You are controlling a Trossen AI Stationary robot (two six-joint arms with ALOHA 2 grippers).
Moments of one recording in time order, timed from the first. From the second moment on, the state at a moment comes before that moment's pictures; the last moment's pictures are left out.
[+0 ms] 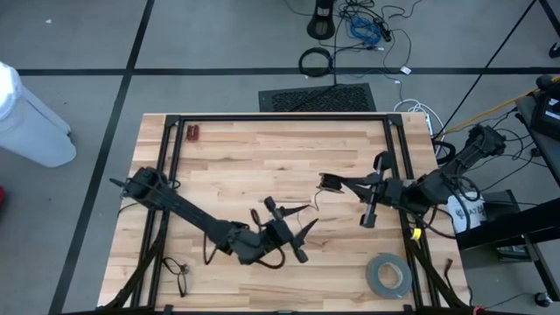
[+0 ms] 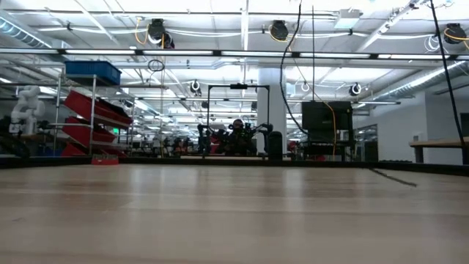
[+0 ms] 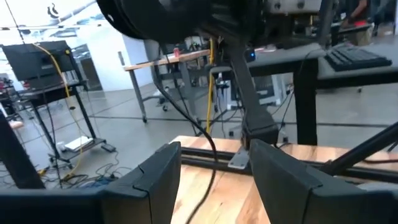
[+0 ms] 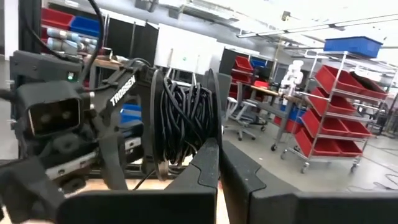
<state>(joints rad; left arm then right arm) -0.49 1.93 1.43 0.64 -1.00 0.29 0.65 0.92 0.79 0.38 0.92 -0.35</state>
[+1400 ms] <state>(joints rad) -0.37 1.94 1.43 0.63 -0.84 0.14 0.65 0.93 0.79 0.39 0.93 -0.32</state>
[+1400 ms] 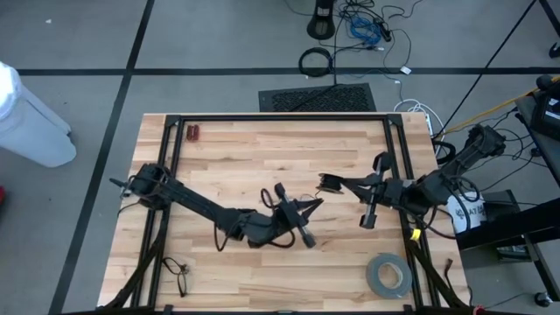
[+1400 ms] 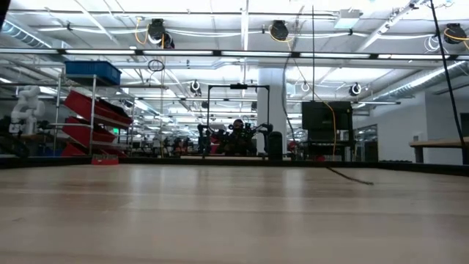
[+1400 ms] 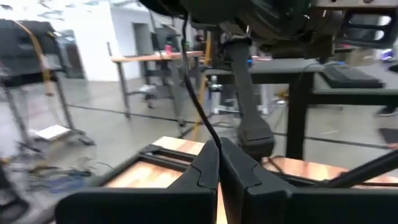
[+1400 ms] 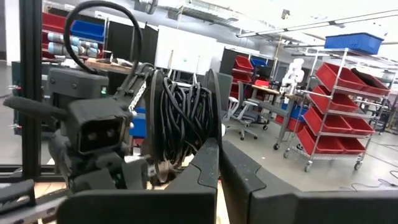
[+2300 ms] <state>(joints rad) -0.39 1.91 1.43 0.69 -0.57 0.14 0.54 1.08 0.79 0.35 1.10 -0.36</state>
